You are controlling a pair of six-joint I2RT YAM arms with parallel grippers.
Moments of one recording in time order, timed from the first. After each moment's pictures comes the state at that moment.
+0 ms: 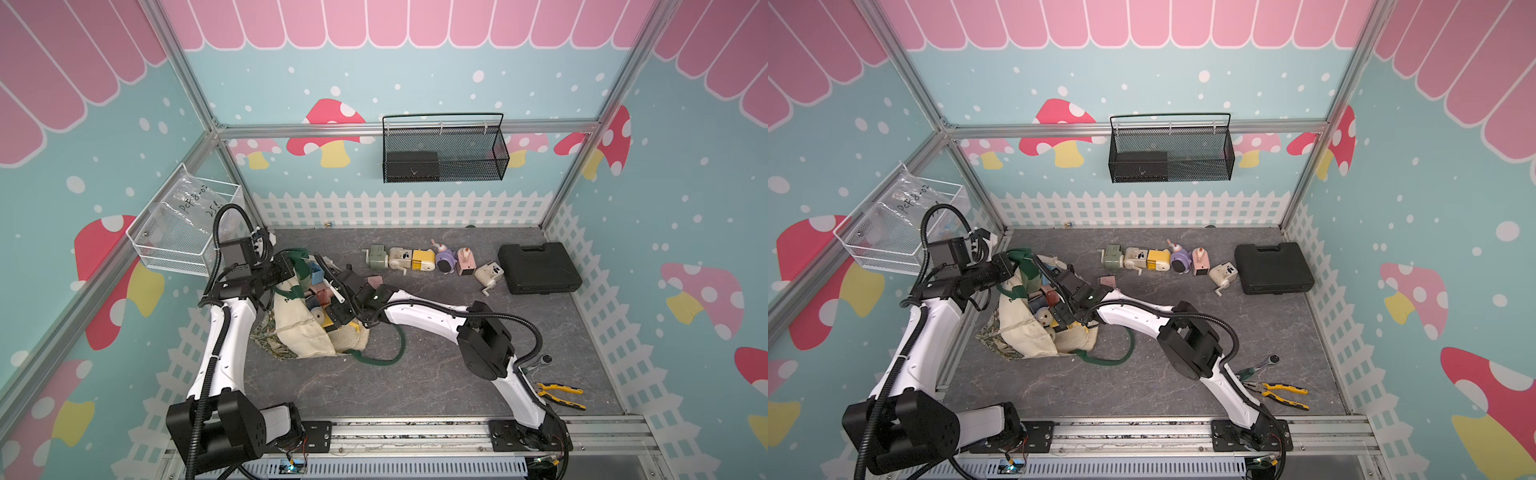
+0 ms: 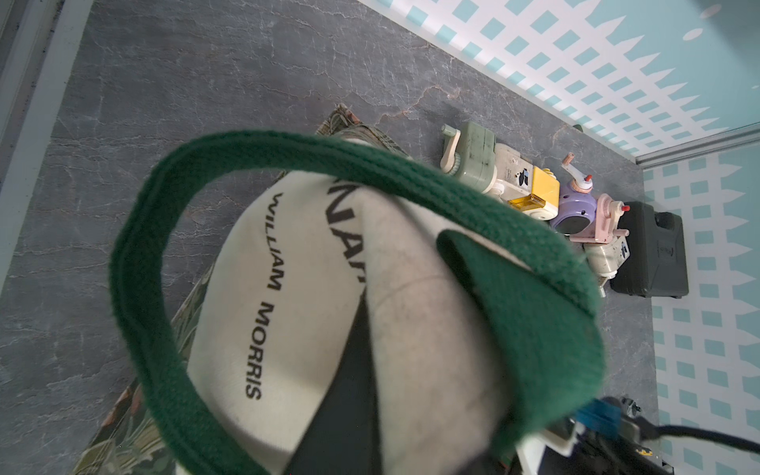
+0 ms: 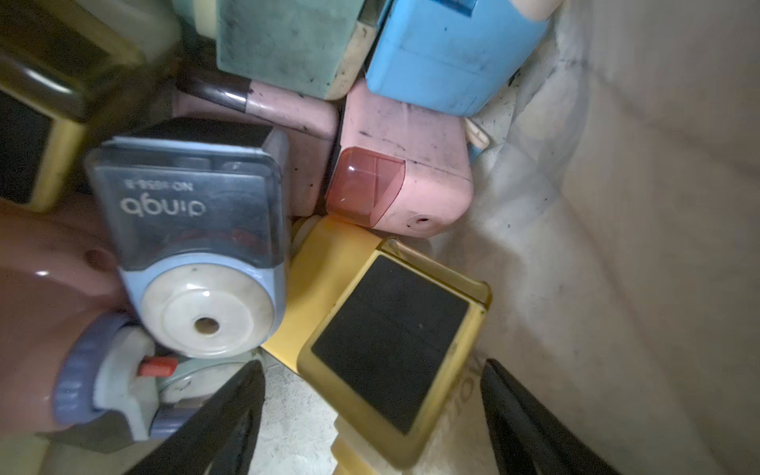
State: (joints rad) left arm 0.25 1.26 1.14 -0.53 0.42 -0.29; right arm 1.02 2.27 1.91 -0.45 0.08 0.19
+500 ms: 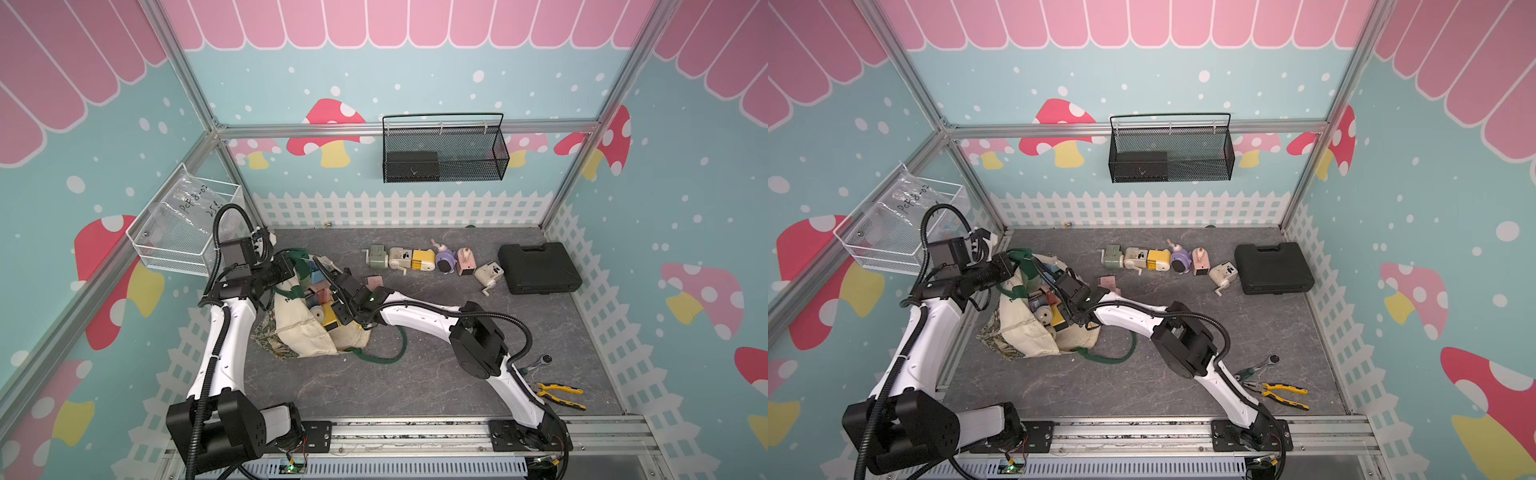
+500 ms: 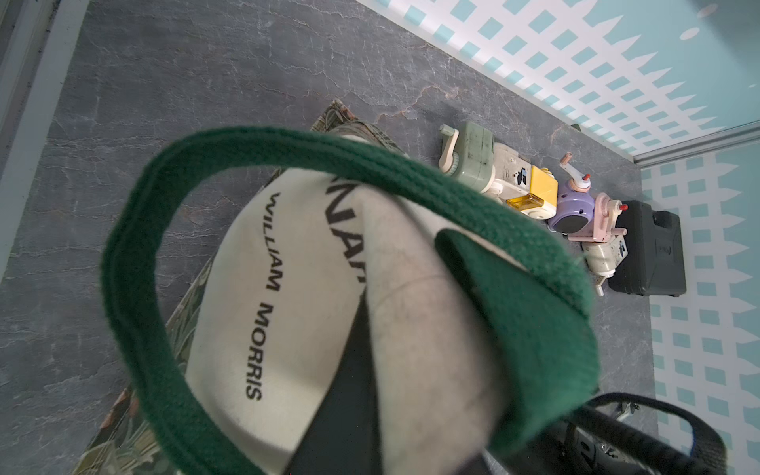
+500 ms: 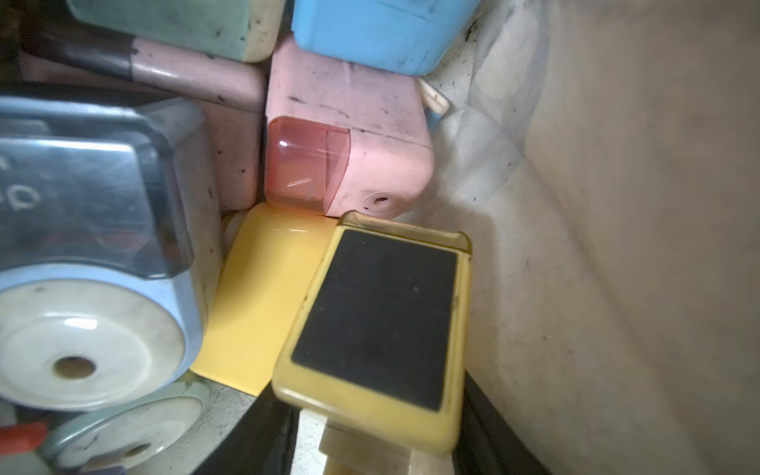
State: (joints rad) left arm 0.25 1.26 1.14 -0.53 0.42 -0.29; right arm 1.02 2.31 1.93 -0.47 0.19 0.23
